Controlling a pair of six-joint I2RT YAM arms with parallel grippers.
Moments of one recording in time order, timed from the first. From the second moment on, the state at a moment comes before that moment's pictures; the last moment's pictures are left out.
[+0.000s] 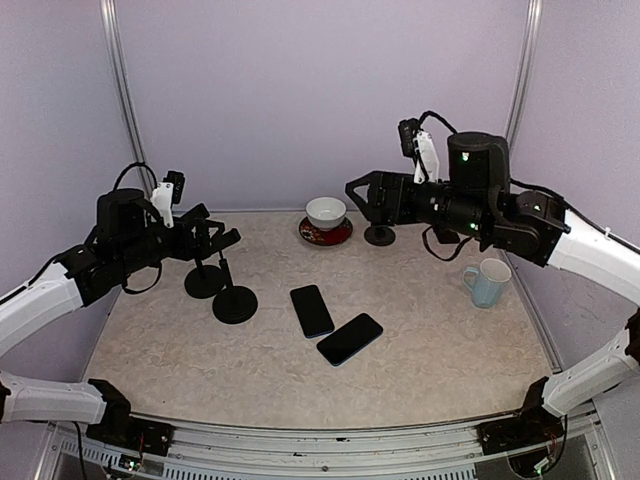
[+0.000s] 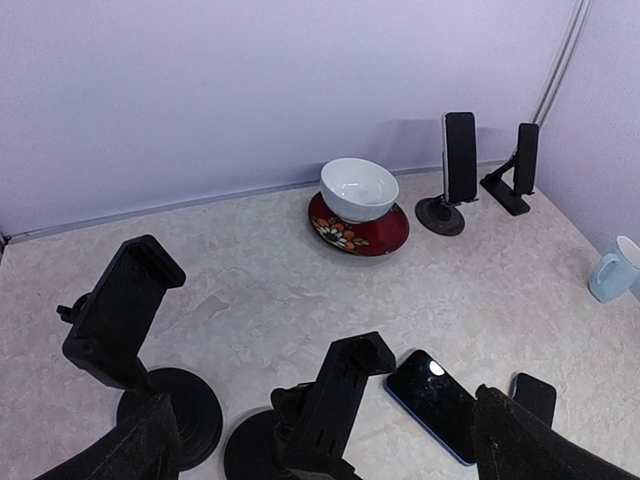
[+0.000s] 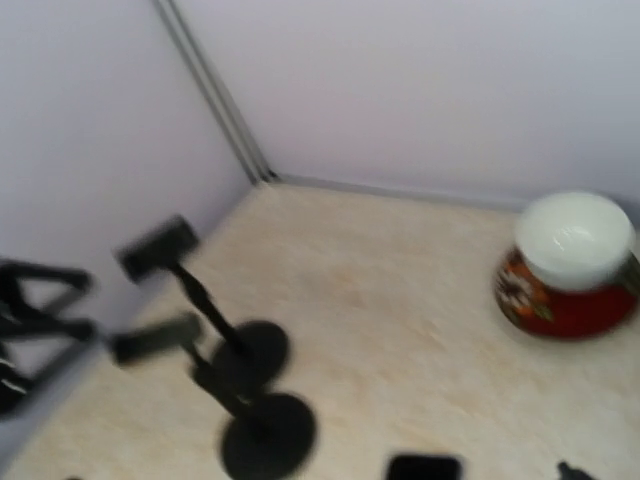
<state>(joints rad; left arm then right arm) -0.49 1.02 0.85 -0.14 -0.04 -0.17 0.95 1.31 1.38 -0.27 0.20 0.42</state>
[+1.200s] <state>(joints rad) -1.03 1.39 1.07 -0.39 -0.57 -0.65 0.82 1.29 1.10 -0.22 0.37 0.28</state>
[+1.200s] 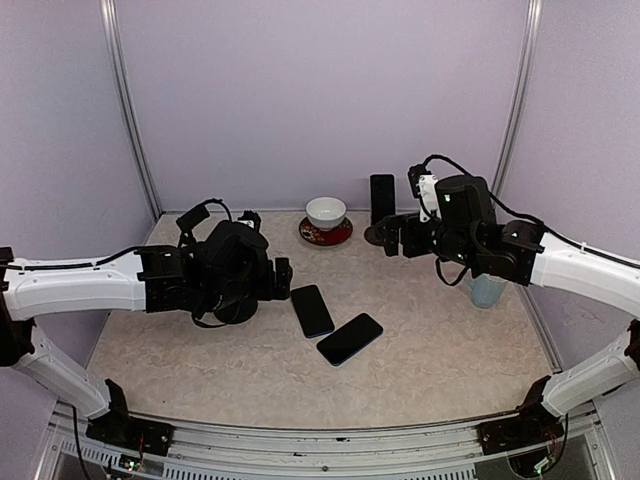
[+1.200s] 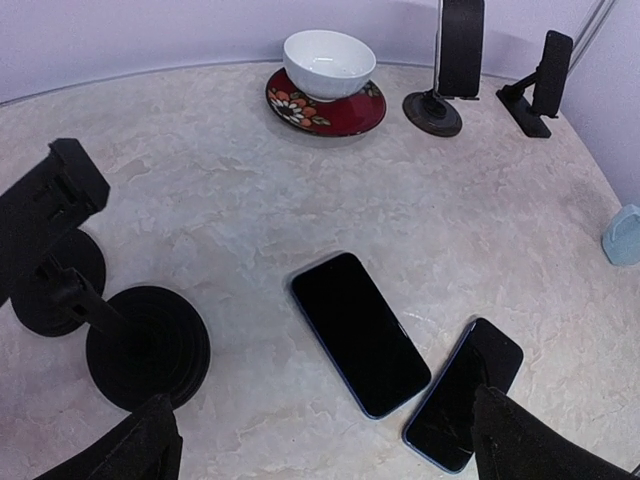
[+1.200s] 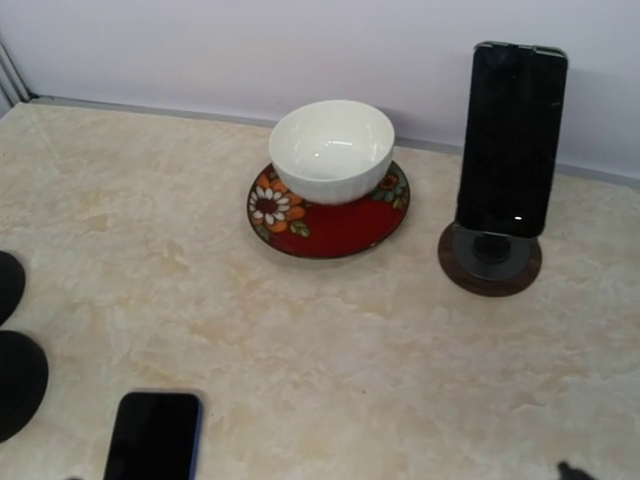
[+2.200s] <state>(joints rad) -1.04 1.86 1.25 -0.36 -0.52 -0.90 0.80 1.23 1.05 -0.19 0.33 0.28</state>
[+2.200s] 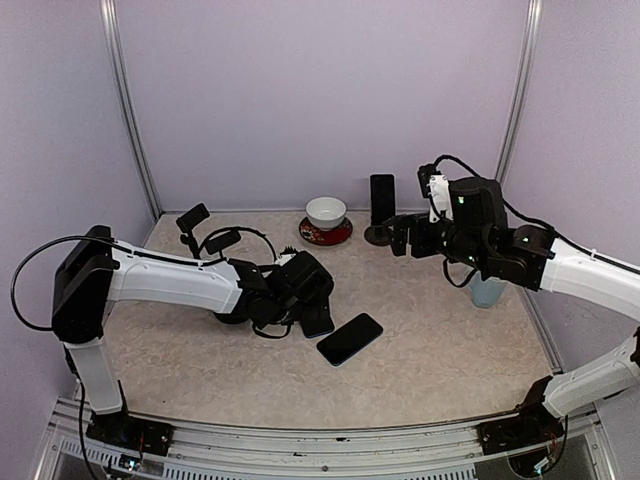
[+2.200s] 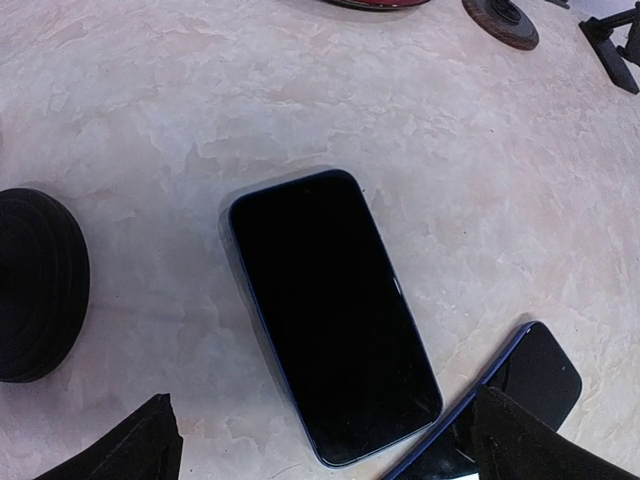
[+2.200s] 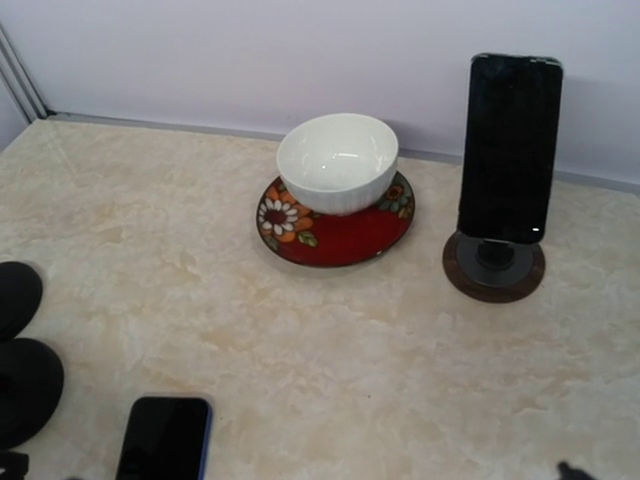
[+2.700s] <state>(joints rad) -1.06 1.83 1.32 -0.38 -0.70 -0.87 0.79 1.23 1.03 -0.18 0.32 0.28</state>
